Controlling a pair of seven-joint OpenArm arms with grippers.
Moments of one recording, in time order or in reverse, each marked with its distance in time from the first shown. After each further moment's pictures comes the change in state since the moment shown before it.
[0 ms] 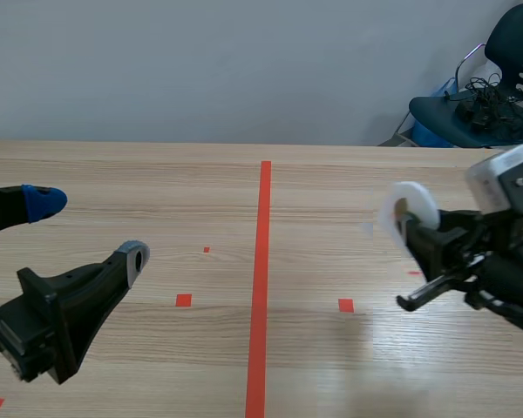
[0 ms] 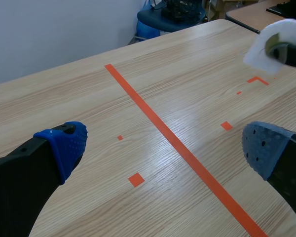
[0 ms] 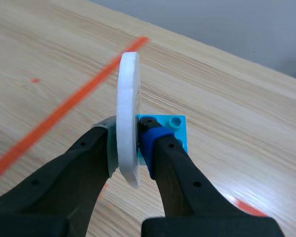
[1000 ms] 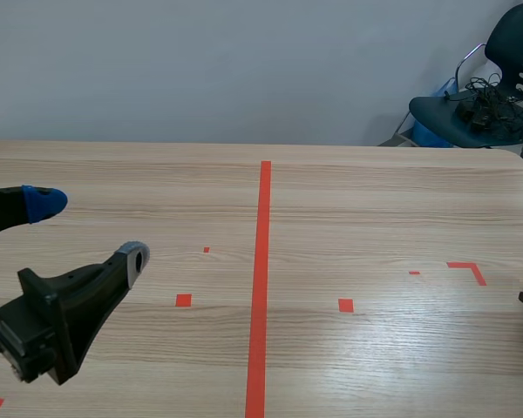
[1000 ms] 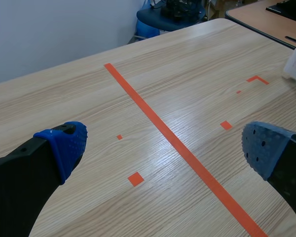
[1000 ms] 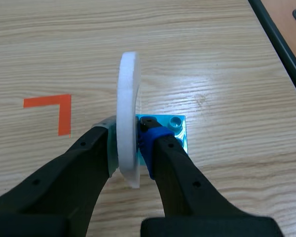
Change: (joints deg) left arm 0.0 0.0 0.0 0.0 0.0 0.0 0.2; right arm 17.0 2.2 13.6 -40.1 2.5 -6.5 0.8
